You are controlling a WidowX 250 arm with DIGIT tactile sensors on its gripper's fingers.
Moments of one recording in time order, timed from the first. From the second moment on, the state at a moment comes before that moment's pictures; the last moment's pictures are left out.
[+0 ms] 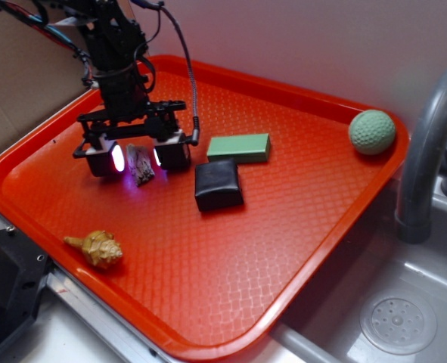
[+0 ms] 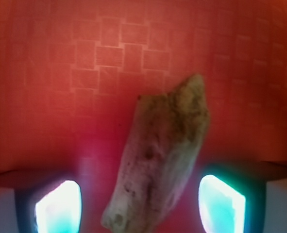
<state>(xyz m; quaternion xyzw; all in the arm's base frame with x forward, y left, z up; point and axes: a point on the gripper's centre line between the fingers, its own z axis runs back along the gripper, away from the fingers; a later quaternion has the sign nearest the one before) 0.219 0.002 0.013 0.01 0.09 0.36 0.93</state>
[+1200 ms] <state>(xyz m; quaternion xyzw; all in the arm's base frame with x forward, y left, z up) 0.220 0.008 0.015 0.03 0.09 0.33 0.94</state>
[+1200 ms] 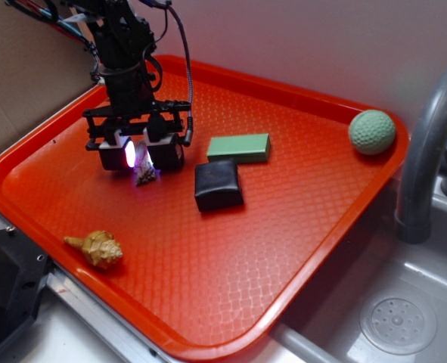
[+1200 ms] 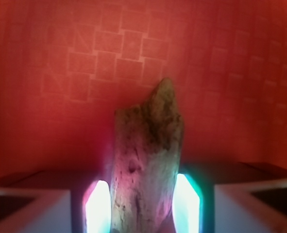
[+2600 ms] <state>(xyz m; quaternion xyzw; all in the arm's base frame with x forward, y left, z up) 0.204 0.020 0.280 -0.03 -0.08 0.06 0.99</state>
